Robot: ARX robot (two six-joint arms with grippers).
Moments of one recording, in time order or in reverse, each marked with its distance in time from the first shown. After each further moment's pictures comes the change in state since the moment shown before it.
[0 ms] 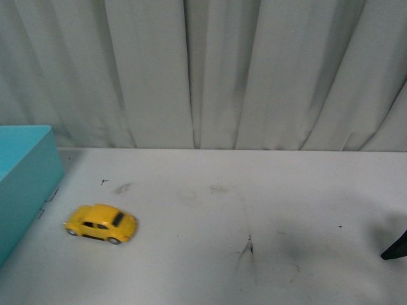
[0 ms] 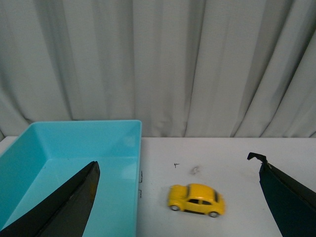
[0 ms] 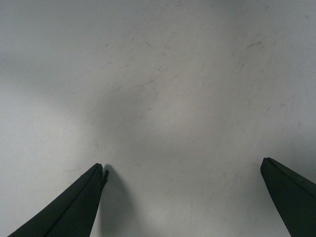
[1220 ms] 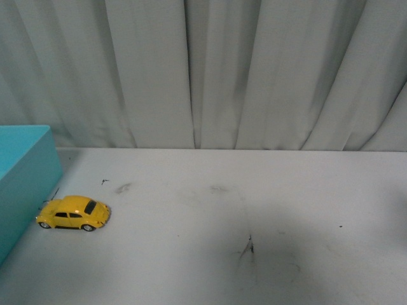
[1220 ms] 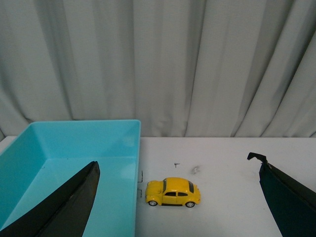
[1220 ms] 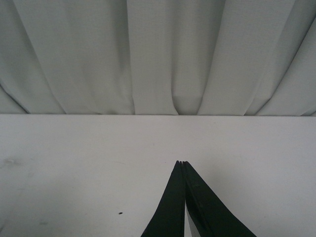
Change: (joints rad) left arm 0.000 0.000 0.000 0.000 0.000 0.000; right arm 0.211 -0.564 -0.904 1.847 0.640 1.691
